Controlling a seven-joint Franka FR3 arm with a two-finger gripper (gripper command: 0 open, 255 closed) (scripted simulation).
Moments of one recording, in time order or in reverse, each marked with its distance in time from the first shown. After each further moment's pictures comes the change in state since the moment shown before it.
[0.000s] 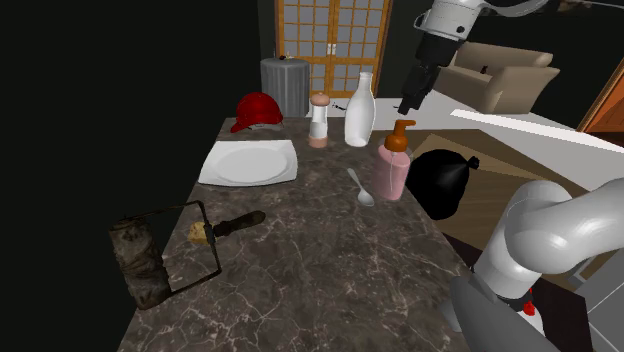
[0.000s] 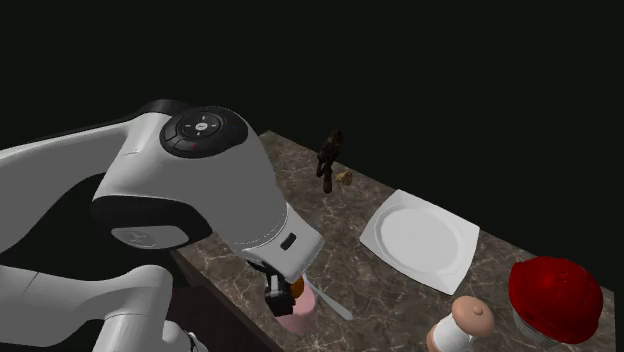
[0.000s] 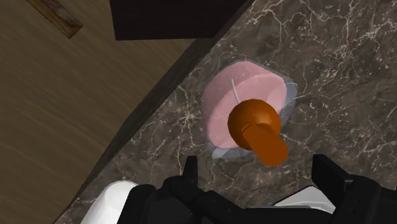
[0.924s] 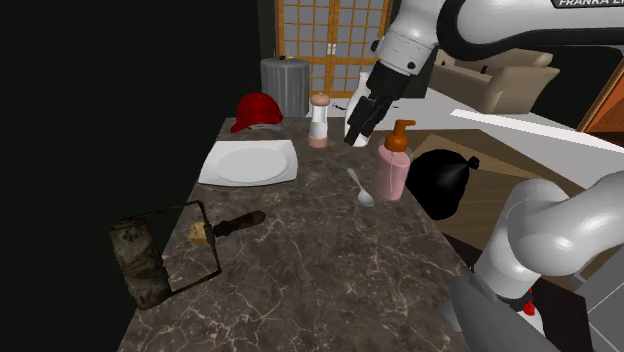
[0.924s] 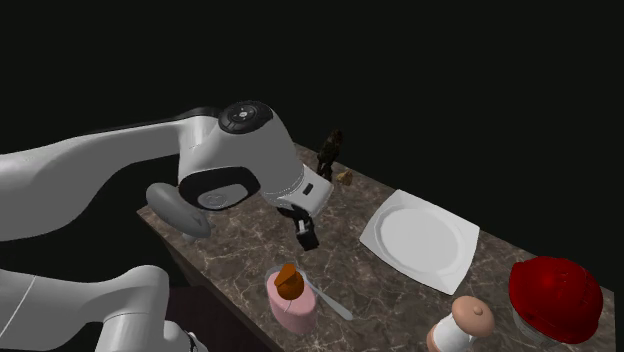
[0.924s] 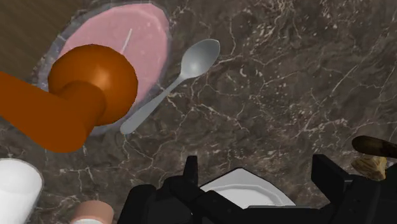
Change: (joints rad) arm 0.095 0.065 0.211 -0.136 0.153 0.353 0.154
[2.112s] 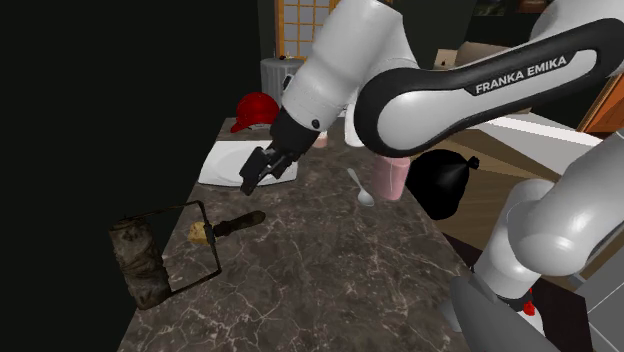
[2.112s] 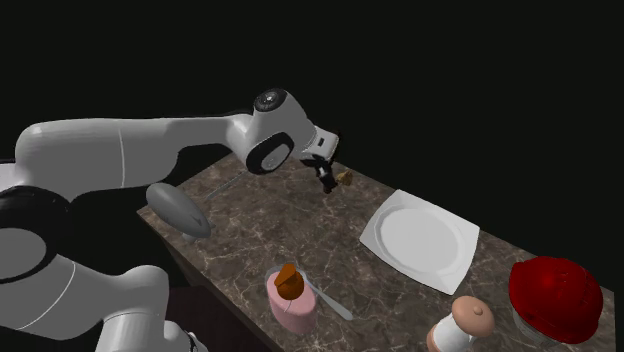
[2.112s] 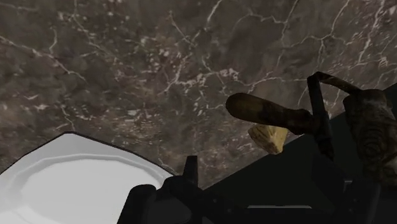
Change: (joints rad) arm 0.013 0.401 0.387 0.132 -0.022 0.527 0.285
